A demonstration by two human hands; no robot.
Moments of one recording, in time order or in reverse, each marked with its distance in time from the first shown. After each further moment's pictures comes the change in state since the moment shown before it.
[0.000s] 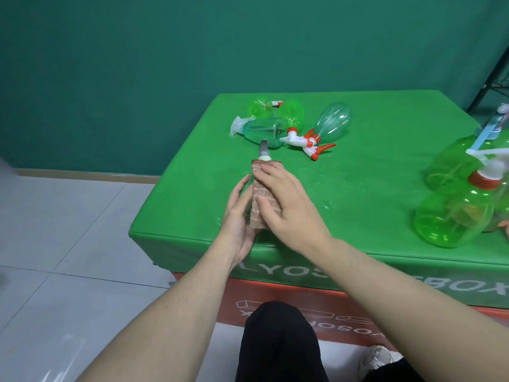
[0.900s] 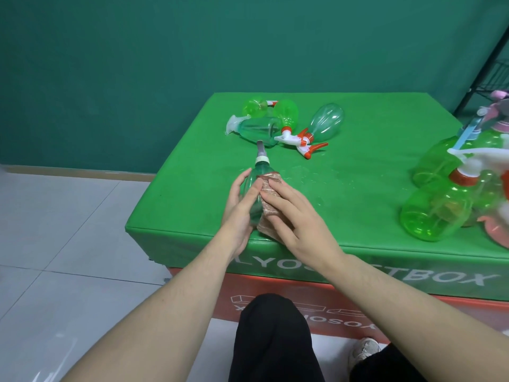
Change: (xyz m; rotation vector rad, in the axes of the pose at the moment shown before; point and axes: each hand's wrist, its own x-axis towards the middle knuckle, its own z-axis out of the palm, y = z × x) left_hand -0.016 0.011 0.024 0.178 0.046 0.036; right_hand -0.040 0.019 -0.012 -0.009 -0.003 -0.124
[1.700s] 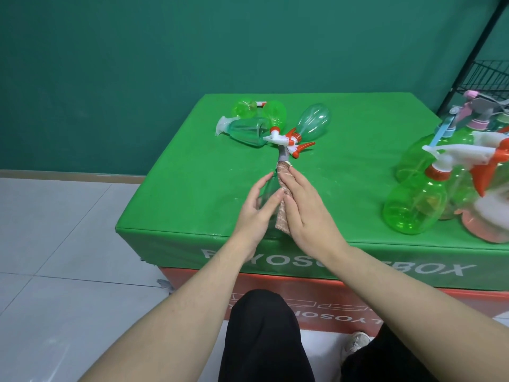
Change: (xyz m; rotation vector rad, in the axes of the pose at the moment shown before) left_hand -0.010 -0.027 0.031 0.284 -0.151 0.079; right_hand -0.005 0.000 -0.030 -0.007 0.043 0.225
